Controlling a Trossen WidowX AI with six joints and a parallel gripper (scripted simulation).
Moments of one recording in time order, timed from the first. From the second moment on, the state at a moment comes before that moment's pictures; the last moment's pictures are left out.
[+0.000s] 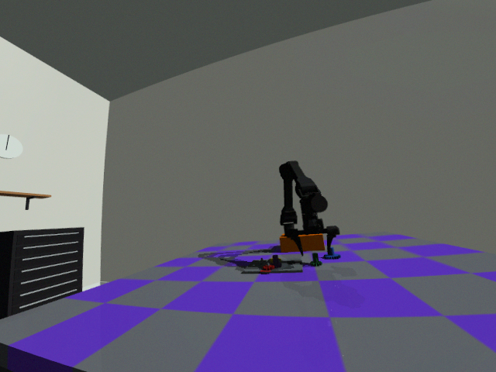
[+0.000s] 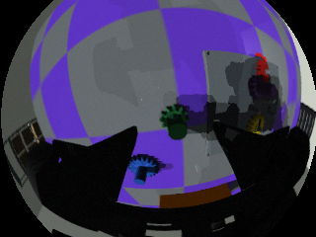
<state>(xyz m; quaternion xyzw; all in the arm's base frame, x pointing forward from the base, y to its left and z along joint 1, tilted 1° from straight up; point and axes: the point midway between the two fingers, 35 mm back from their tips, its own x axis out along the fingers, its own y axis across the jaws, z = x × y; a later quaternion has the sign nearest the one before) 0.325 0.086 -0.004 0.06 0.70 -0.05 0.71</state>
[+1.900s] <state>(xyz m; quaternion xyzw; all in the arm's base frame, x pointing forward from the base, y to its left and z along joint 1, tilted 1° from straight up) 0.332 0.087 0.063 0.06 0.70 -0.05 0.71</state>
